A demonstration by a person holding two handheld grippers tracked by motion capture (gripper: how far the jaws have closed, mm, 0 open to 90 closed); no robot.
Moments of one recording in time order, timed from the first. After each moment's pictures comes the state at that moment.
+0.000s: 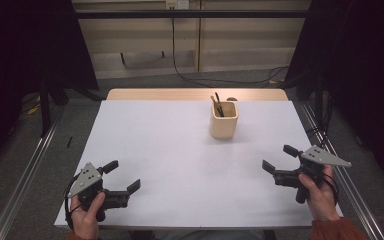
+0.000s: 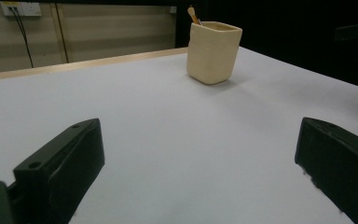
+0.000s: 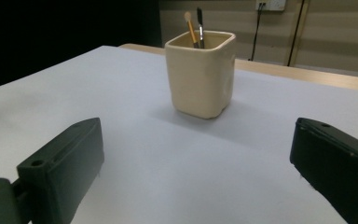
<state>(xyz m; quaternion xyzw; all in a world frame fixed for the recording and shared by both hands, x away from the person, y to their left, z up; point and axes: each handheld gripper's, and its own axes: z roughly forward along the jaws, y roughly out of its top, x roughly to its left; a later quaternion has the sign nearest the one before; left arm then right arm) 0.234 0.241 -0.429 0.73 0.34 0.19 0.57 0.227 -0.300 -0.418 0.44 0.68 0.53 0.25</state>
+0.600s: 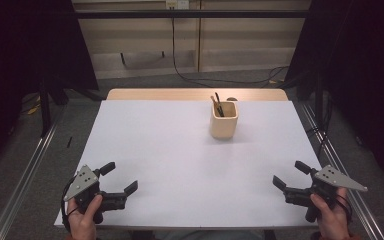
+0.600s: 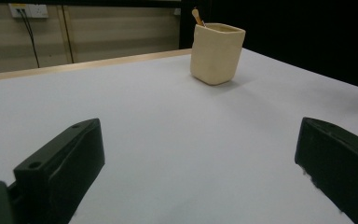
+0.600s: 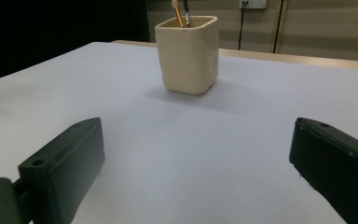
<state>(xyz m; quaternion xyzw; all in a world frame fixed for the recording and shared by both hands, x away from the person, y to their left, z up) 0.228 0.247 -0.428 0.72 0.34 0.20 0.57 0.184 -0.315 -0.436 0.46 0.66 0.53 0.27</state>
